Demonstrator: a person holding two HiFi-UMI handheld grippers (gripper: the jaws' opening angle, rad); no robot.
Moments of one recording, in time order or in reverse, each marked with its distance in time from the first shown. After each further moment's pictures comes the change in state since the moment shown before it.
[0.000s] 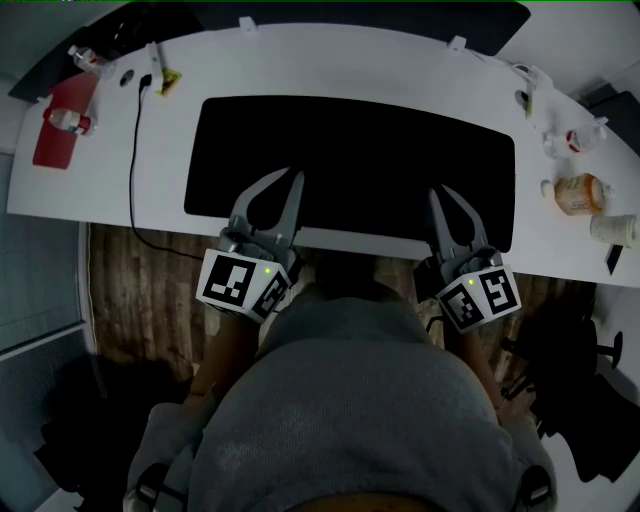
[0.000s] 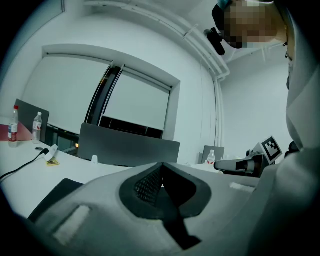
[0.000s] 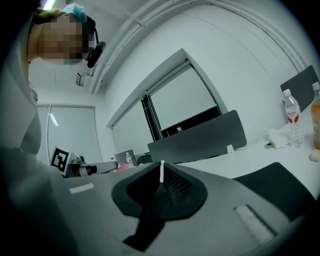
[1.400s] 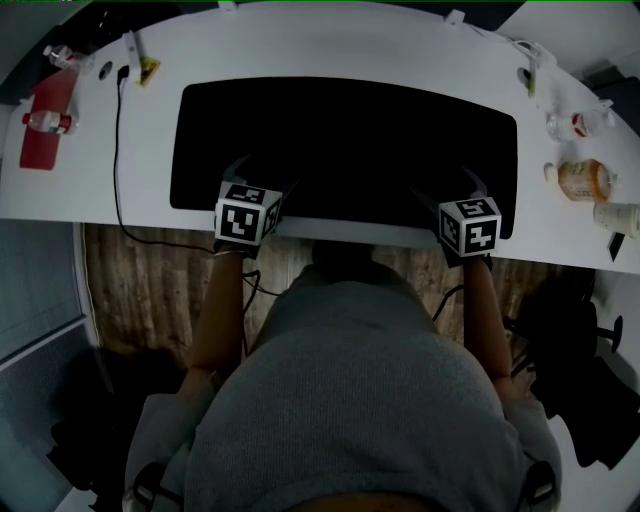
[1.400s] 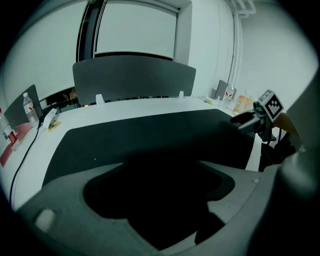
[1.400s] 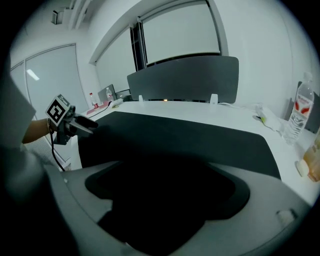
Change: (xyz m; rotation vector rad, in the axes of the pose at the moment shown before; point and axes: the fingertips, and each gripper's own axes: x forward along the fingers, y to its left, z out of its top) left arm 0.028 0.094 -0.197 0.087 0.729 0.078; right arm 0.012 -0.138 -0.165 -0.181 0.703 -0.159
